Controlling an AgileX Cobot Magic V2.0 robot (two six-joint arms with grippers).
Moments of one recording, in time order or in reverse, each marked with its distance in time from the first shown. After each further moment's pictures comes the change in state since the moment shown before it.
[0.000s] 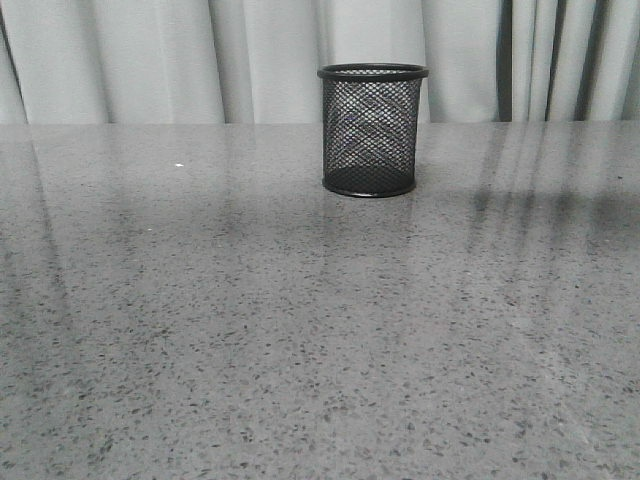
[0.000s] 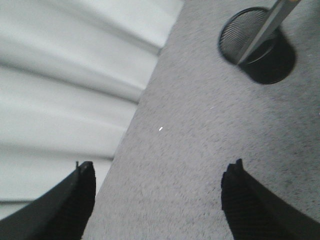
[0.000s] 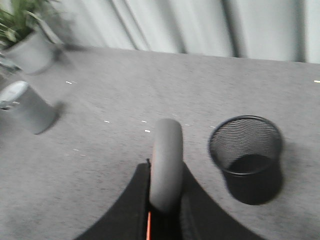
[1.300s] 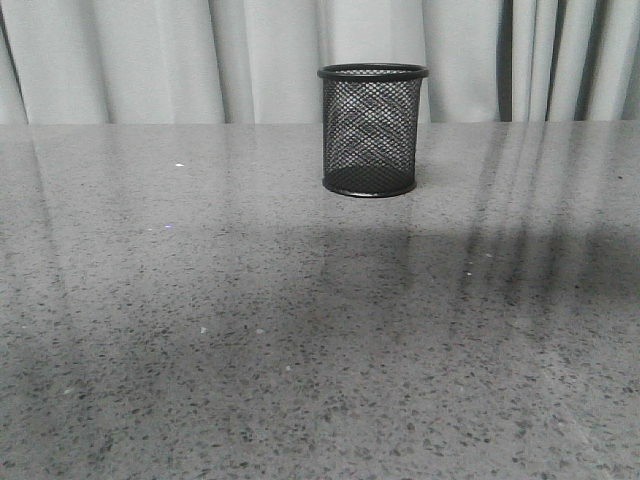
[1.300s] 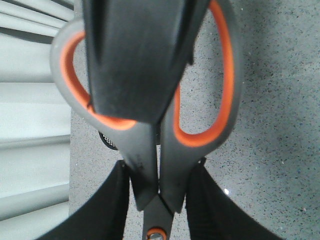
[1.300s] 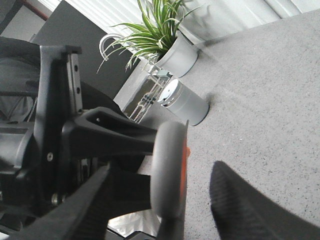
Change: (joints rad) left arm -0.349 0.133 0.002 -0.085 0.023 0.158; right arm -0.004 -0.068 0.281 0.686 0.227 -0.242
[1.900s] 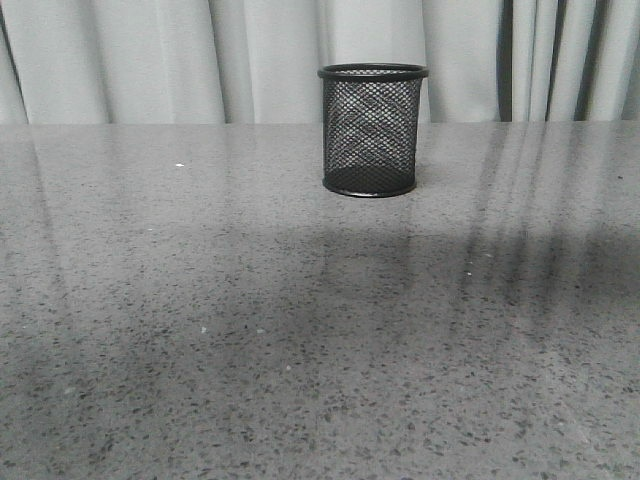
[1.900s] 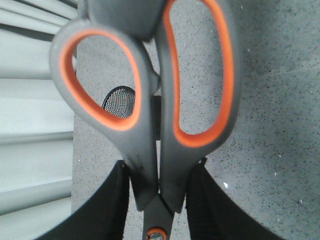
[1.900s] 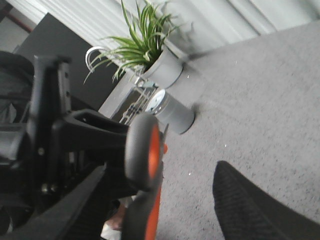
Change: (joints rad) left arm 0.000 -0.031 0.000 0.000 0.017 0.004; right arm -0.063 -0.061 0.002 -0.059 -0.004 0.066
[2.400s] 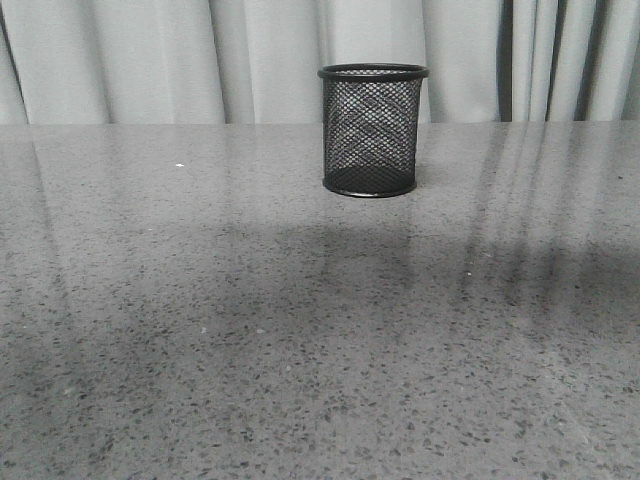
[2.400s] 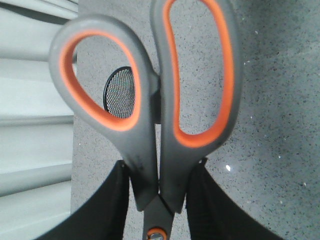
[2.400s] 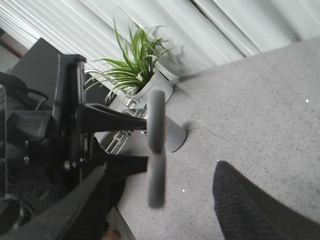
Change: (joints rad) left arm 0.049 -0.014 0.003 -0.013 0.026 0.025; right arm 0.000 -0.140 0.068 -0.006 -0.104 0.039
